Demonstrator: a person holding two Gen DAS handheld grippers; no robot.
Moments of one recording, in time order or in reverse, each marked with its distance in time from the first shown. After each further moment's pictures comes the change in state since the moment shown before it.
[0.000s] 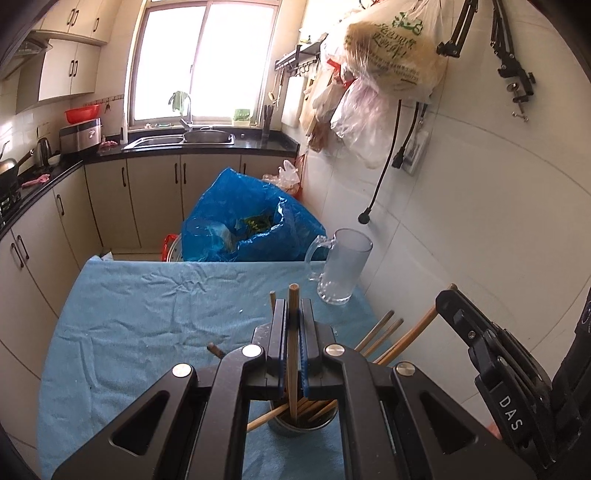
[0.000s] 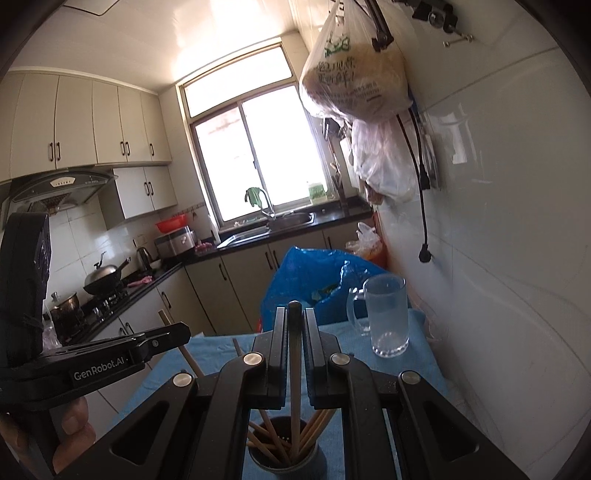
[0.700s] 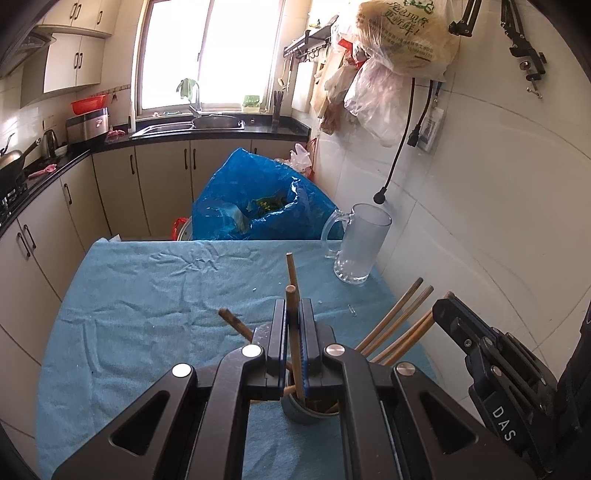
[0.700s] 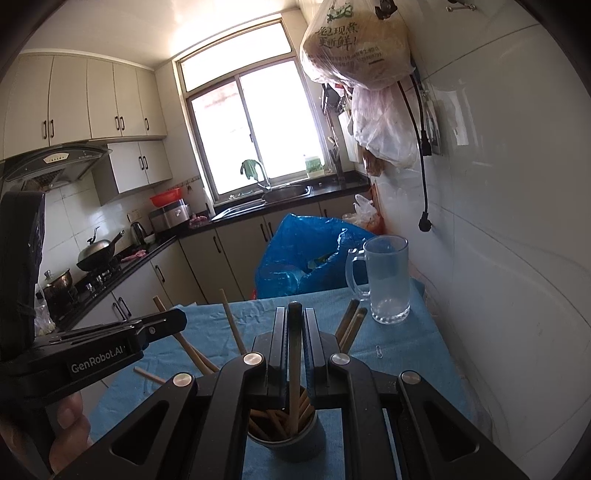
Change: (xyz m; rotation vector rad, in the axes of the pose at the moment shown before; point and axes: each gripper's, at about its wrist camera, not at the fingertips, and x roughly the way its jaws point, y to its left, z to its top) left arm 0.019 0.012 -0.024 -0.003 0.049 0.038; right arm 0.020 0.003 -0.034 -0.015 0.096 -0.019
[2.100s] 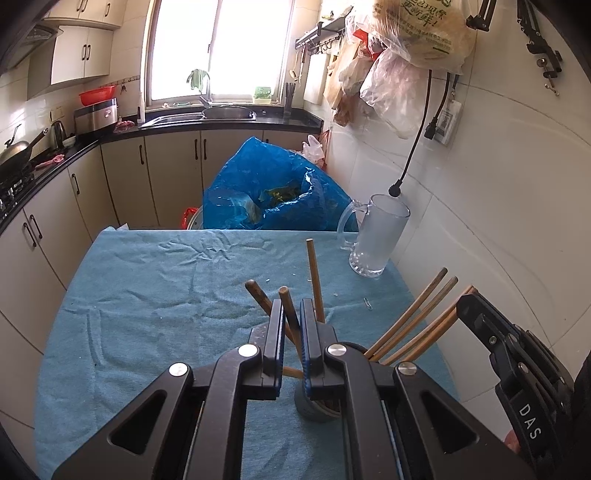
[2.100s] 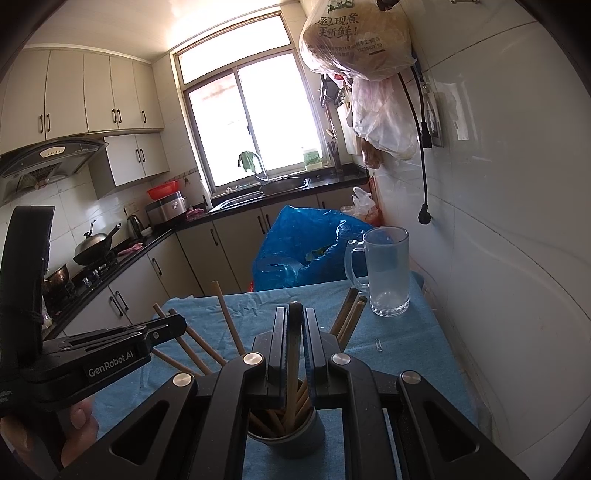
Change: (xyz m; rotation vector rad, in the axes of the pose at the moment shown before) left arm 0.013 0.012 -0.005 -0.020 0.022 0.038; right arm 0.008 -0.003 -0.001 -0.004 0.026 -0.010
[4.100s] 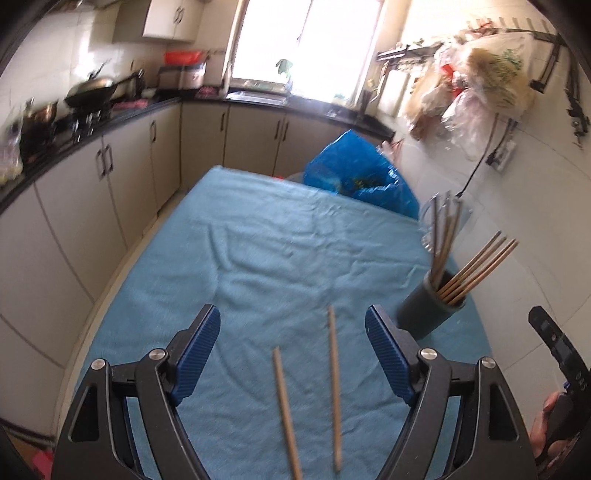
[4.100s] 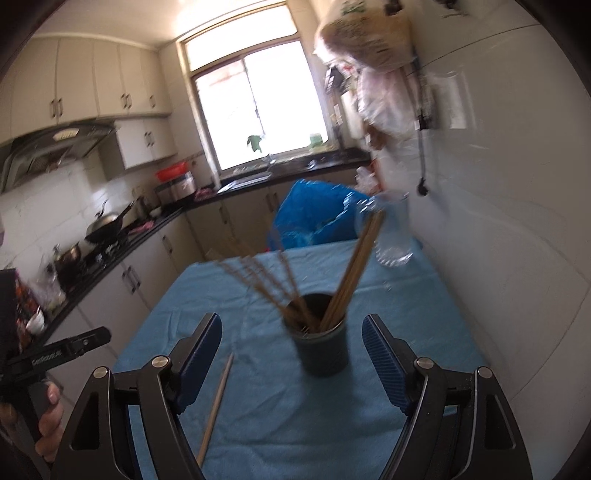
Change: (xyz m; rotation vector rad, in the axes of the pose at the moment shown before) left arm -0.115 0.155 -0.125 -0.236 0.018 0.129; right arm -0.070 0.045 -0.063 -0.018 0.082 0.016
